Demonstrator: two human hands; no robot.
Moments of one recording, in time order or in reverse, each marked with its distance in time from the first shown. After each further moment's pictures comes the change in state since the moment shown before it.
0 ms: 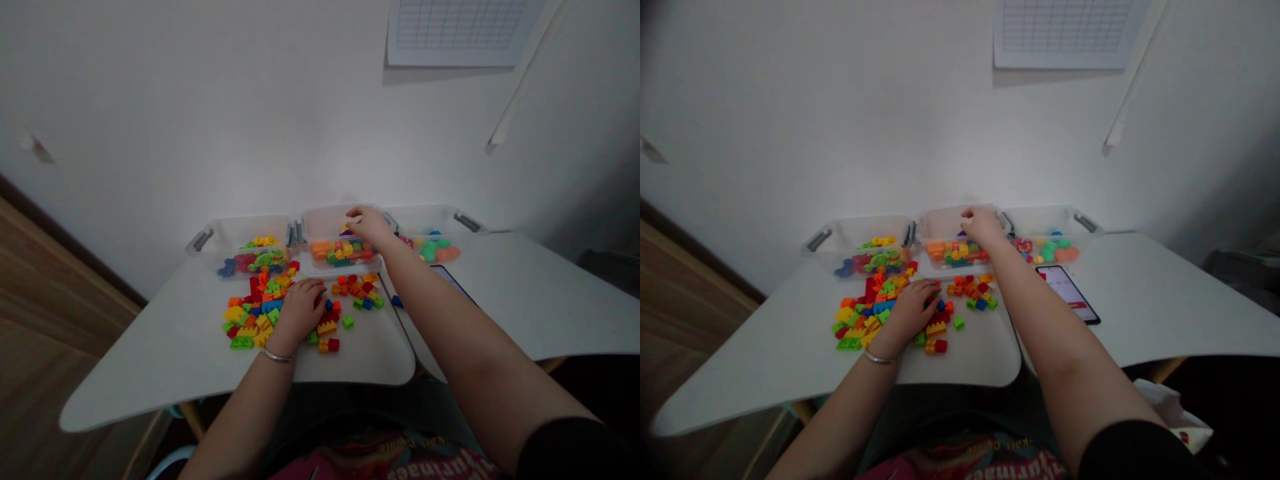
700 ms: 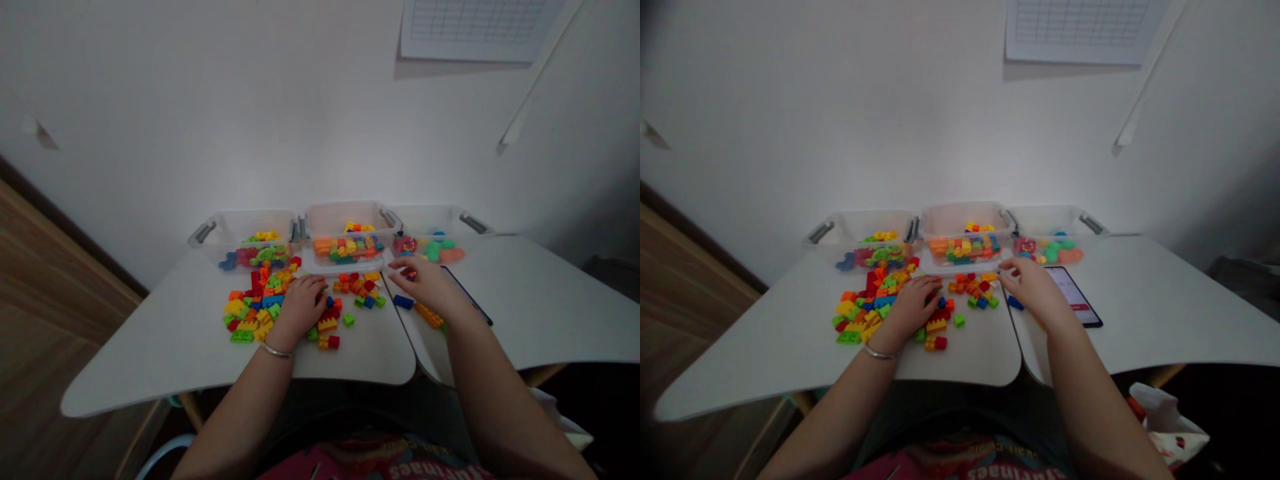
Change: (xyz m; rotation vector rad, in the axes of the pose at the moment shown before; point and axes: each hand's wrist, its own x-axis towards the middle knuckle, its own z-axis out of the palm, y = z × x) left_hand -0.001 0.006 -0.004 0.011 0.014 0.014; right_hand -0.141 0.042 -0.060 -0.061 -0.118 -0.019
